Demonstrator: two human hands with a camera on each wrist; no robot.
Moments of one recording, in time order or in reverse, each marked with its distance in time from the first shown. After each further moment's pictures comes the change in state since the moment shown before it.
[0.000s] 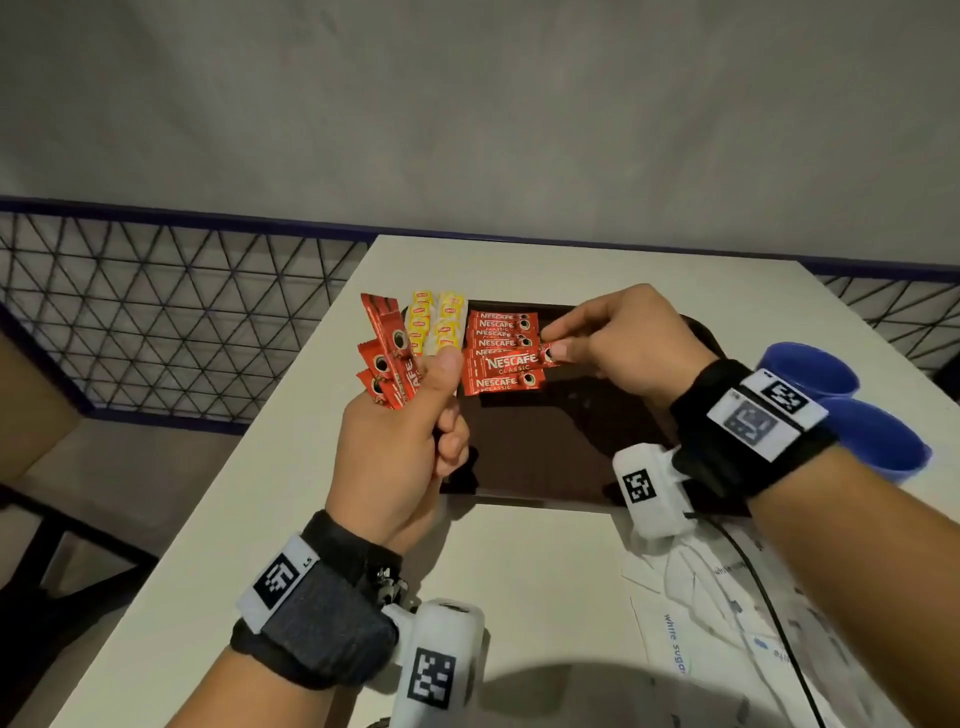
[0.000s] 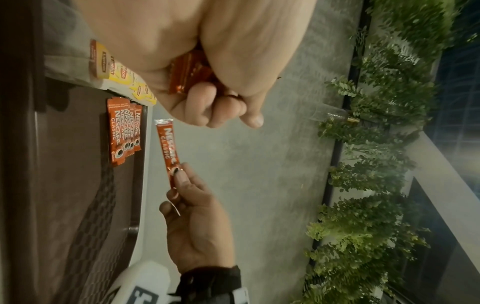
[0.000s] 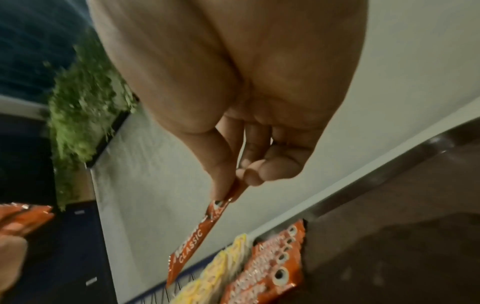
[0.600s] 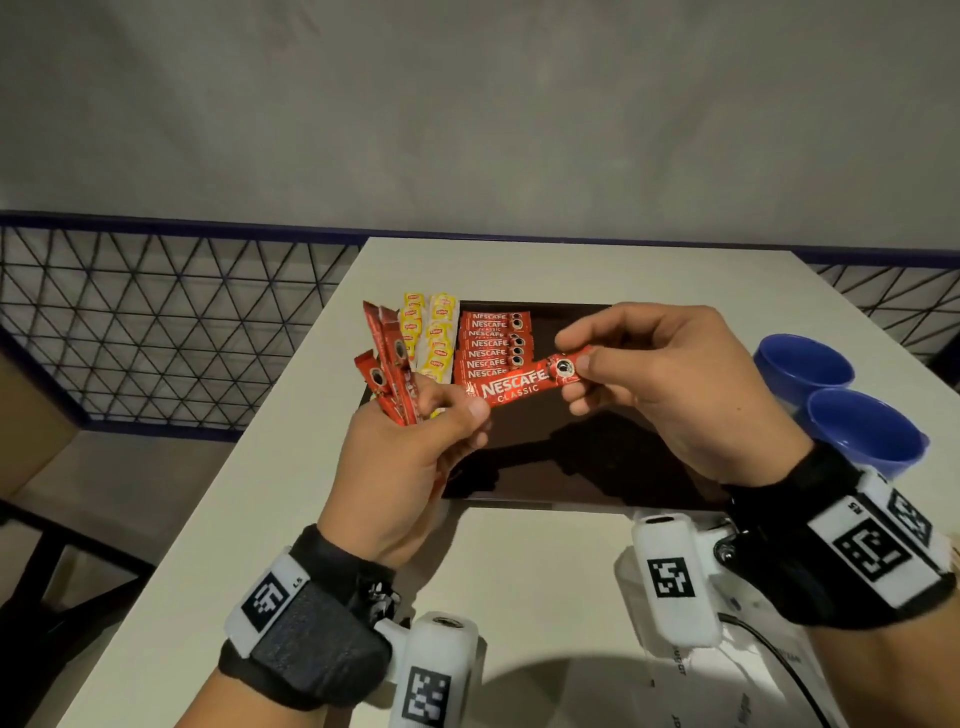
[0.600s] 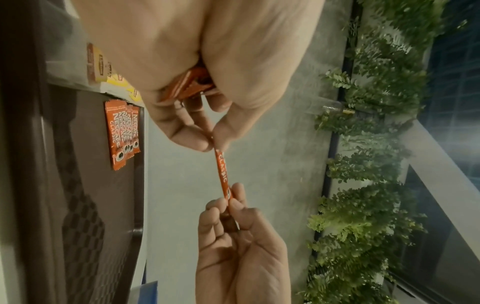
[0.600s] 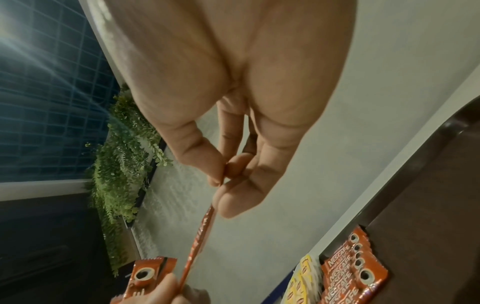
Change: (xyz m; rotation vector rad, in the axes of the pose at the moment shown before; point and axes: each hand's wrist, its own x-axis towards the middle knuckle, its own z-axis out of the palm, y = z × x) left_hand -0.002 -0.005 -0.001 -0.005 -0.132 -0.030; right_hand -0.070 -0.008 -0.010 0.494 -0.006 -0.085
